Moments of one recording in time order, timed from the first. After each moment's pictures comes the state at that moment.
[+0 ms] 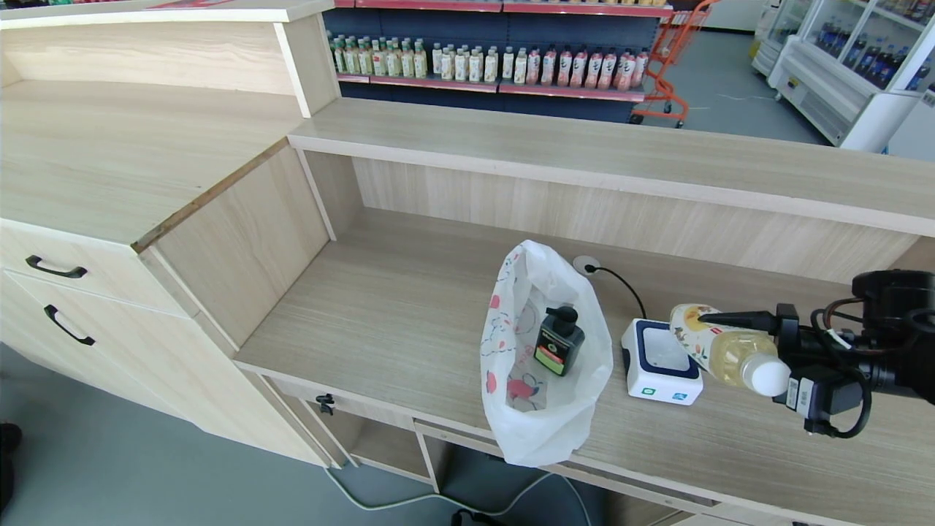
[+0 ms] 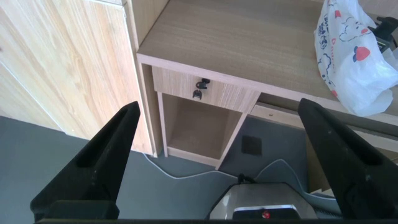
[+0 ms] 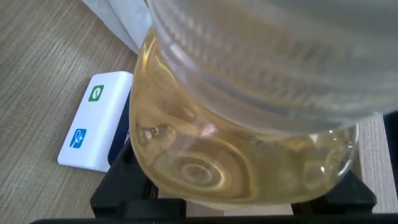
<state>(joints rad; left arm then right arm) -0.01 0.00 -0.01 0.02 -0.08 -0.08 -0.24 1.89 -0.75 -0.52 1.14 -2.02</state>
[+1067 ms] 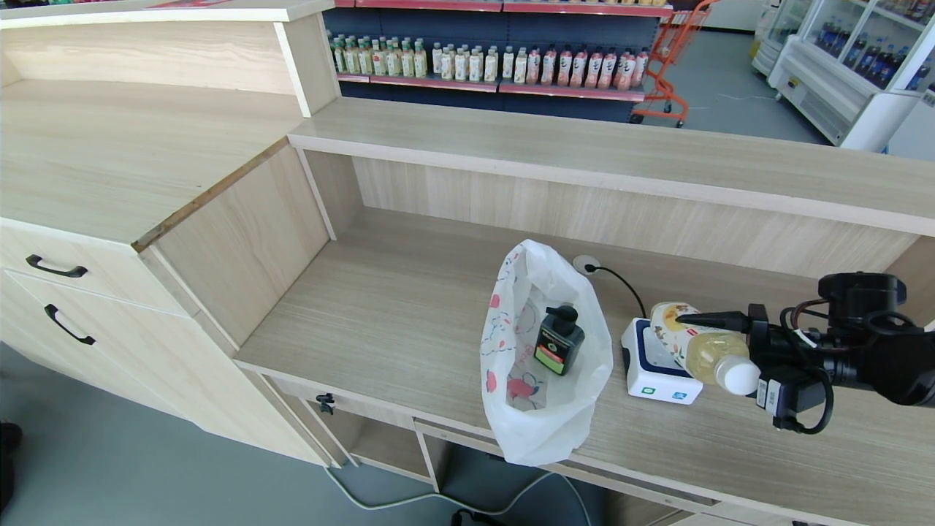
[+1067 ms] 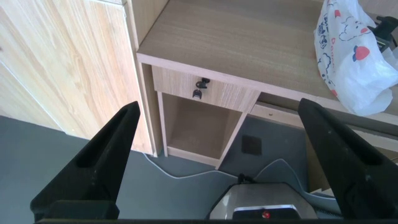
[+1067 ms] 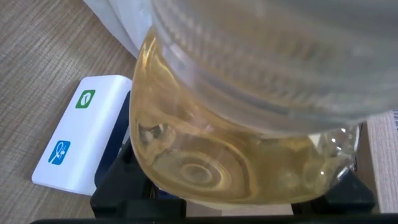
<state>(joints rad) -0.01 0.00 -0.01 0.02 -0.08 -0.08 -0.19 1.98 -0.79 -0.61 1.13 -2.03</state>
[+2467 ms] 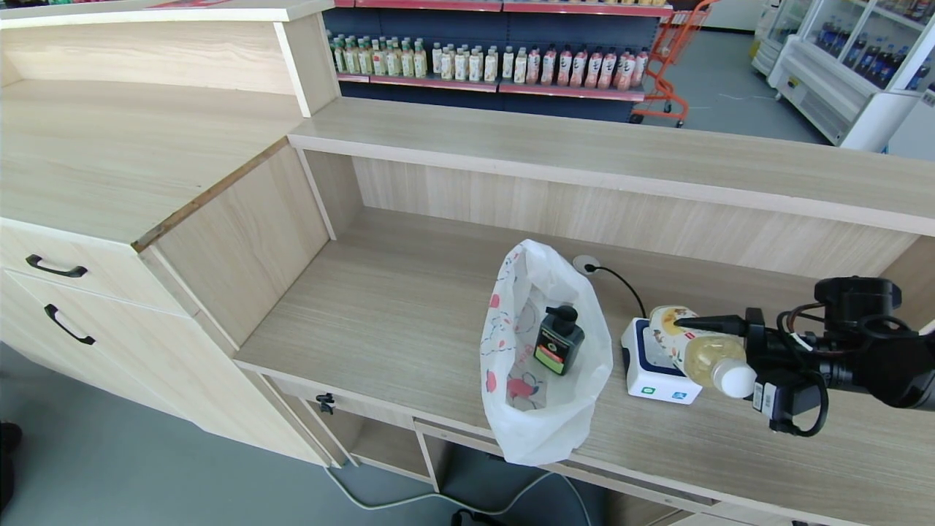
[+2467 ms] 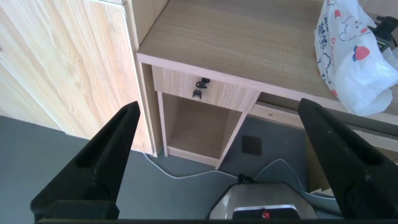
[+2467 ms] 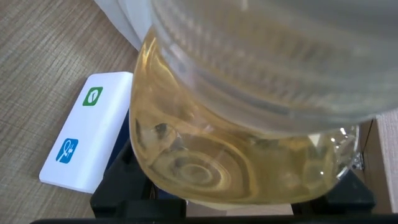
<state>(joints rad) -0.01 0.00 -0.01 0.02 -0.08 -0.08 -0.19 2.00 -0.79 -0.62 1.13 -2.04</state>
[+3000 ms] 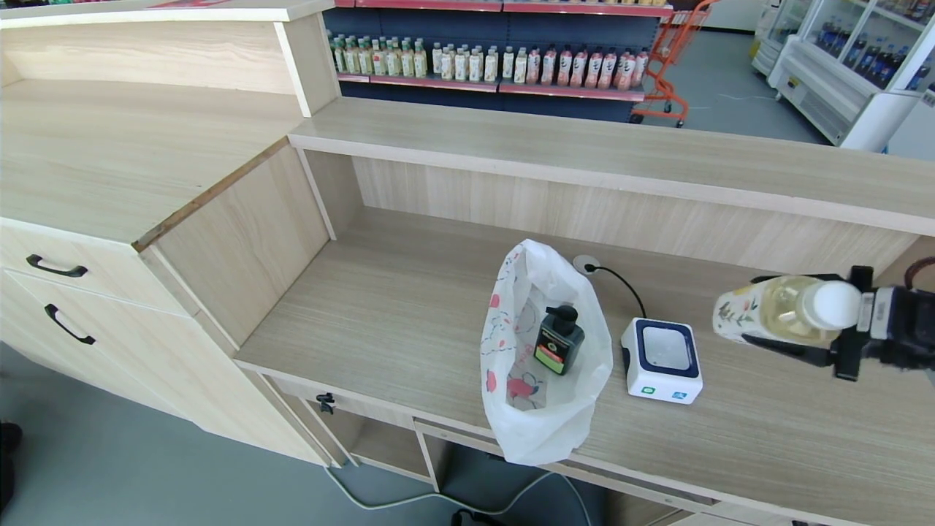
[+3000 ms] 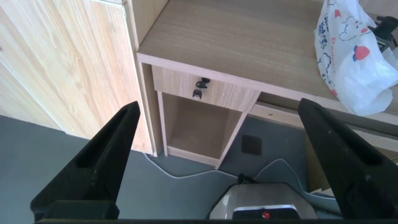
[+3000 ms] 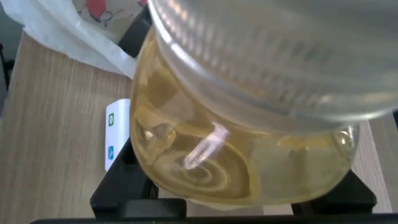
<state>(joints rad) -0.01 0.00 -0.01 0.02 -0.08 -0.08 -0.29 1.55 -0.74 -0.36 1.02 -1.37</state>
